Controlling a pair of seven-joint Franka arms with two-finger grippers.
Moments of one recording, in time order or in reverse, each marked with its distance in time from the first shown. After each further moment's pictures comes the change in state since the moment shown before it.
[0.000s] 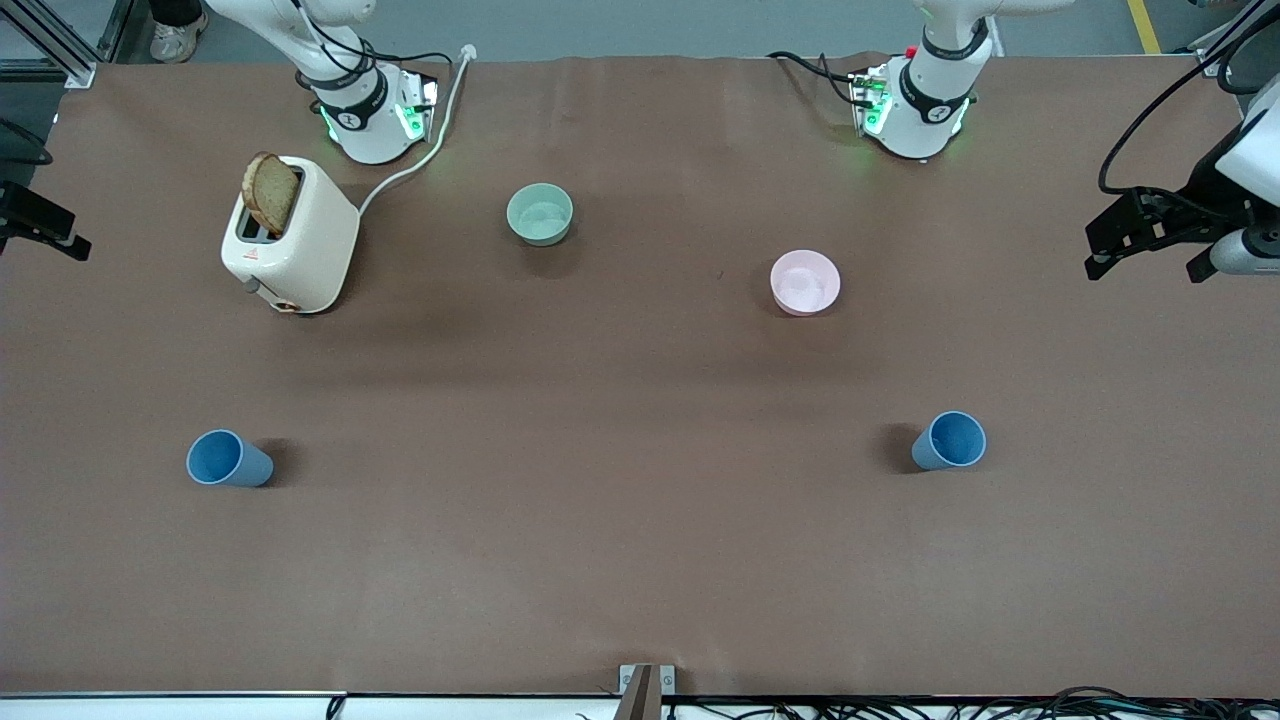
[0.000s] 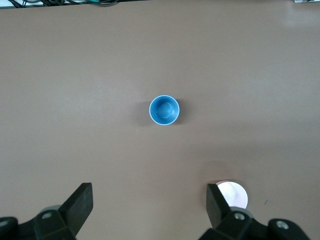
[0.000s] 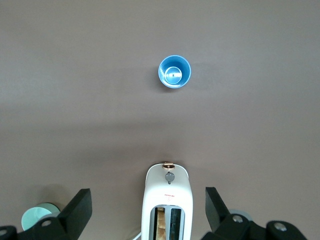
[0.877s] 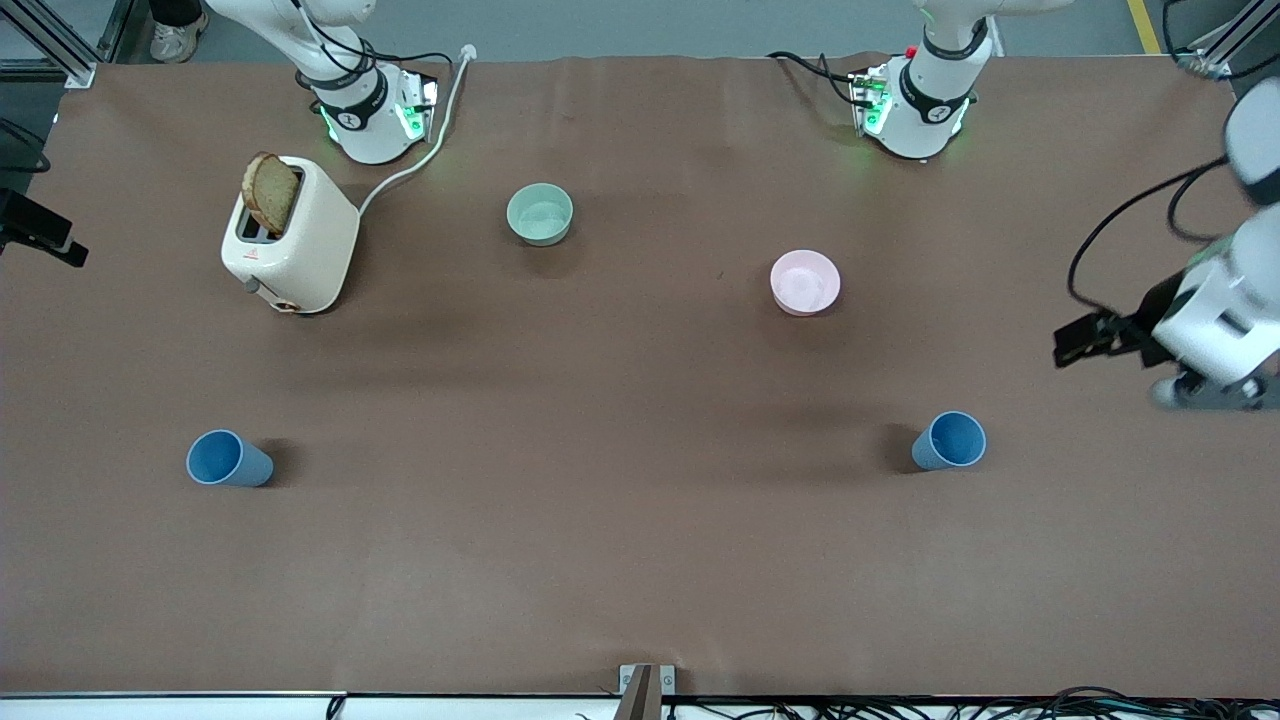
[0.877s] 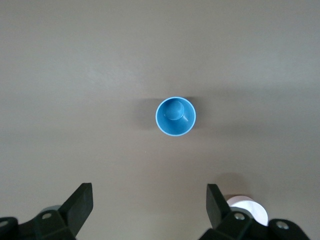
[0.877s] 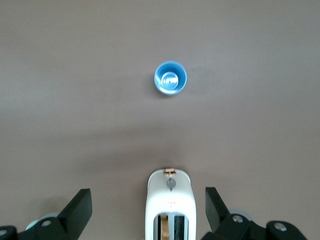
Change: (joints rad) left arm 0.019 0.256 0.026 -0.023 0.000 0.121 0.002; right arm -0.005 0.014 -0.001 -0.013 -0.001 0.068 0.033
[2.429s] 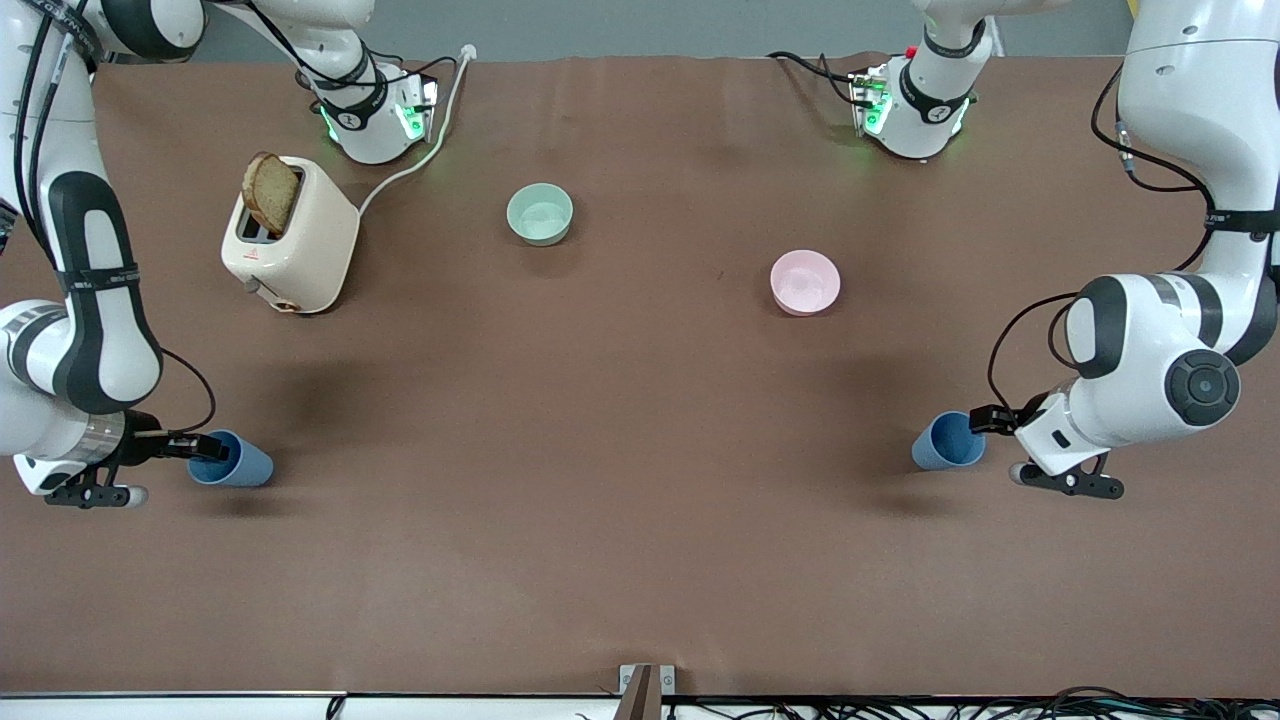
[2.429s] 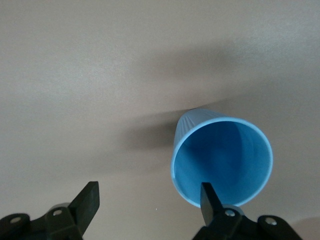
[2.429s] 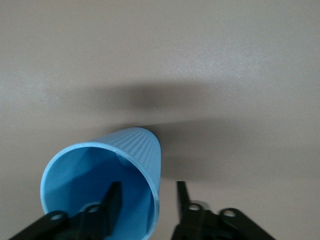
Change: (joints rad) left arm 0.060 0.229 -0.004 -0.244 0.001 0.431 0.215; right arm -0.112 0.664 0.000 -0.020 0.174 0.568 -0.250
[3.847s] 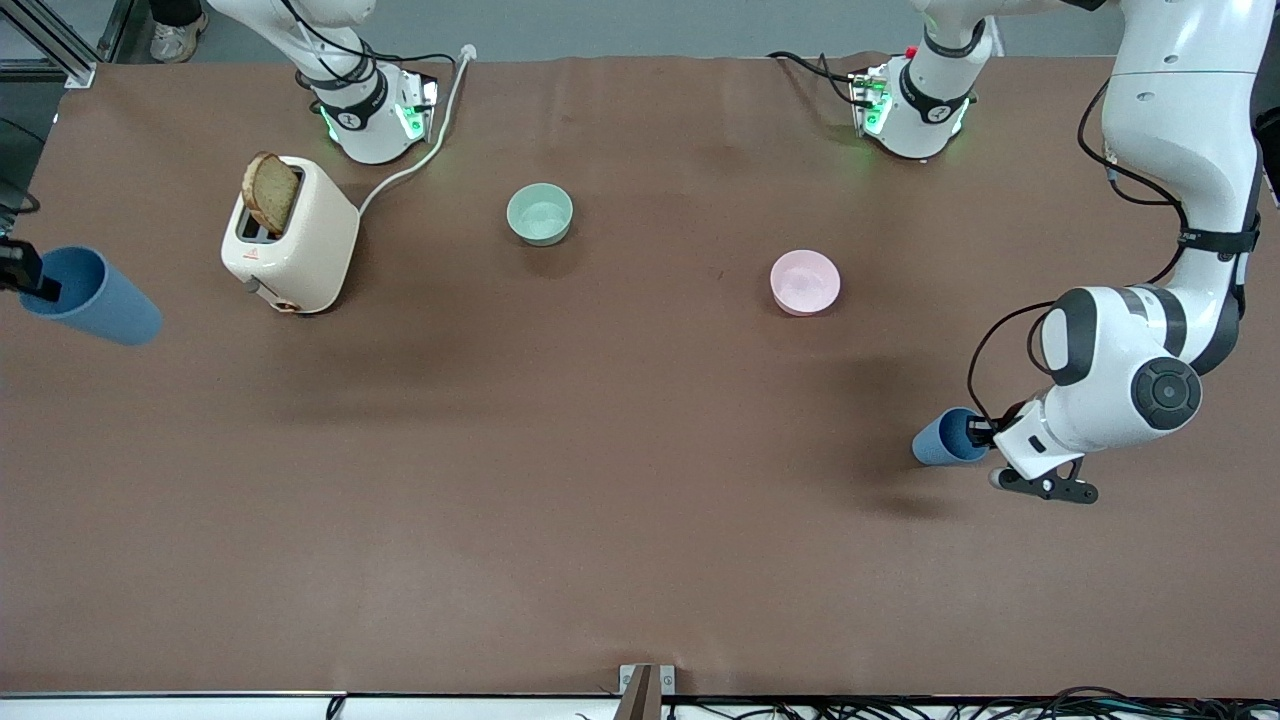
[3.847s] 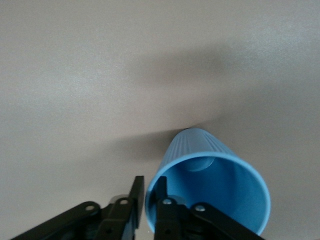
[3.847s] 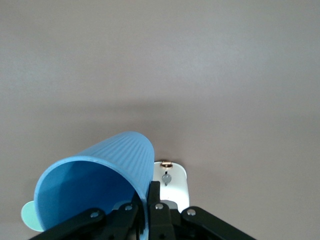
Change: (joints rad) left arm -0.001 0.040 -0.015 -0.013 0.000 0.076 -0.001; right arm 0.080 -0.562 0.010 0.158 -0.152 -0.715 0.175
